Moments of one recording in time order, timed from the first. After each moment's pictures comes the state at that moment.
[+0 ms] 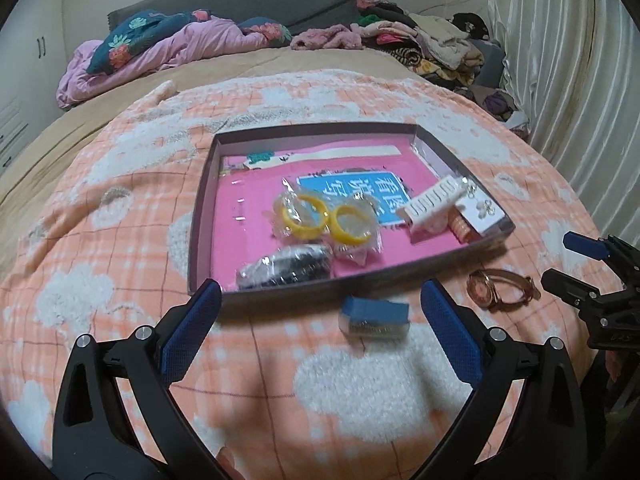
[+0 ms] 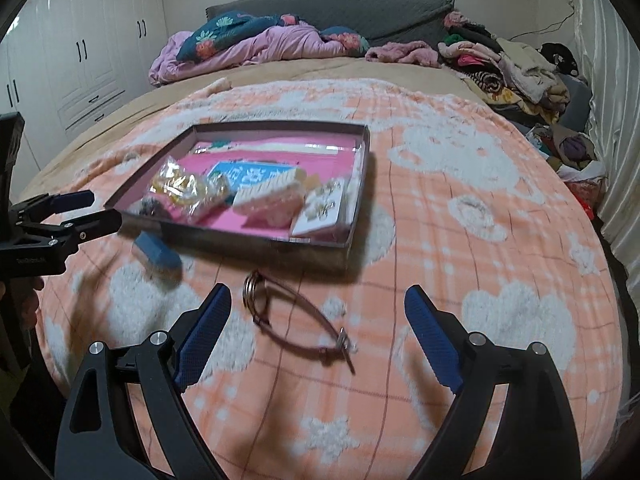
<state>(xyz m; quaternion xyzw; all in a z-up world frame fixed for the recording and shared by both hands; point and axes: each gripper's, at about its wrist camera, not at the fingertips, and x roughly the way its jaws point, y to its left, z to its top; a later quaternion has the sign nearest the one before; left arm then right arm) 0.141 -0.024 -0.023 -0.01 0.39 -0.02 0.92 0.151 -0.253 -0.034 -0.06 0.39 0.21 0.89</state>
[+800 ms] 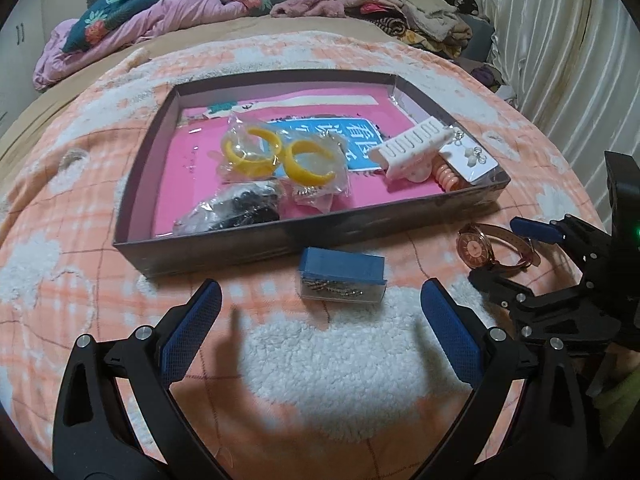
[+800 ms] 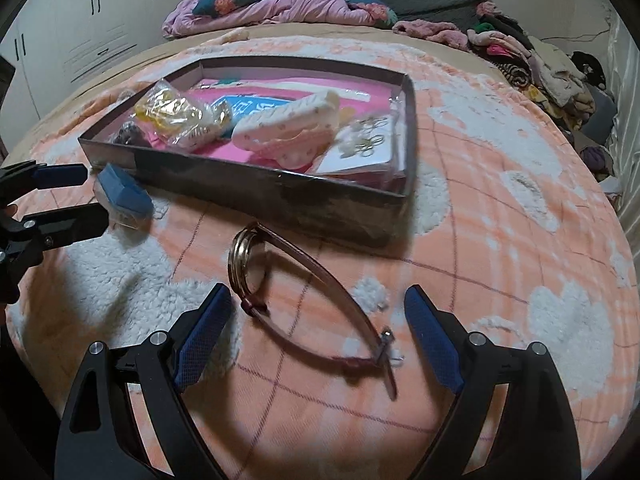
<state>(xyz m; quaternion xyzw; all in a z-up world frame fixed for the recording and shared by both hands) 0.150 -0.043 -0.065 -0.03 0.44 -0.06 0.90 0.180 -0.223 -0.095 -0.13 0.43 0.23 0.87</state>
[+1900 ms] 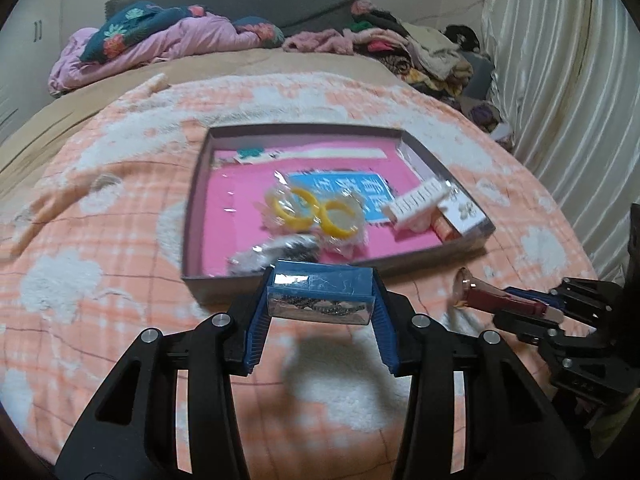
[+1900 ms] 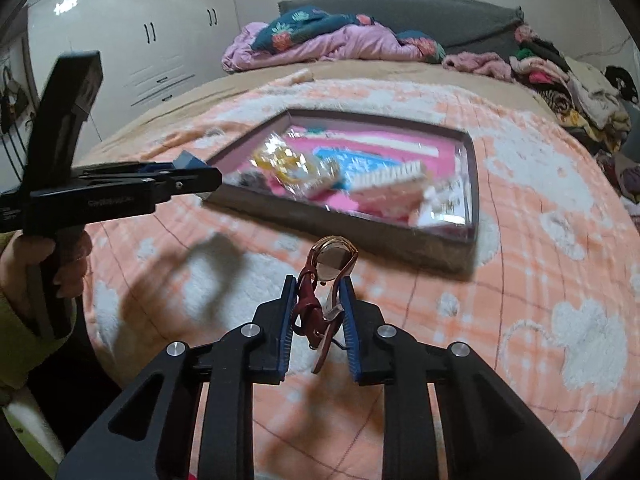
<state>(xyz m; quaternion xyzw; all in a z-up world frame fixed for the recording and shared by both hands) 0.130 -0.009 -0.020 -0.06 0.38 -0.04 0.92 0.121 -0.207 -0.035 -0.07 0.37 0.34 0.86</state>
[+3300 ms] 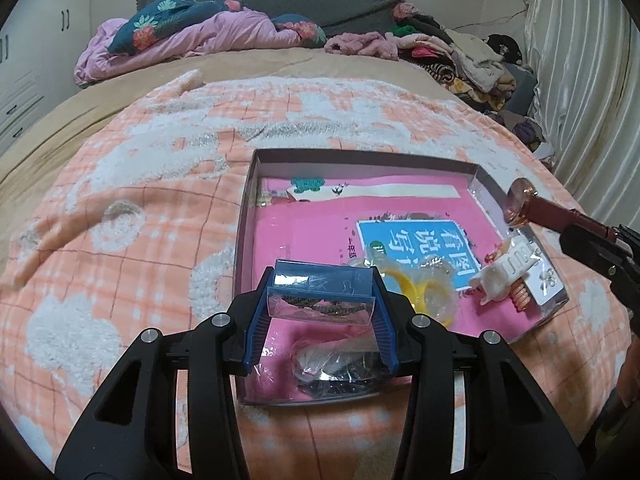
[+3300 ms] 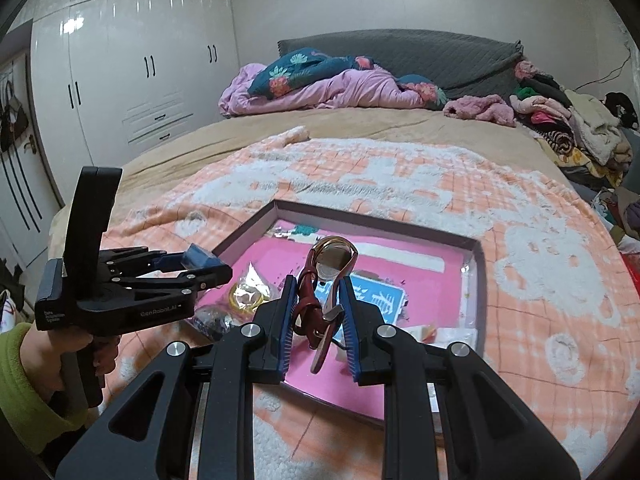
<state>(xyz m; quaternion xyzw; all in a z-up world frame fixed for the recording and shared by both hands) 0.206 0.034 -0.031 -0.06 0.39 0.01 0.92 0.212 -0.159 0.009 -0.06 0.31 0.34 0.88</state>
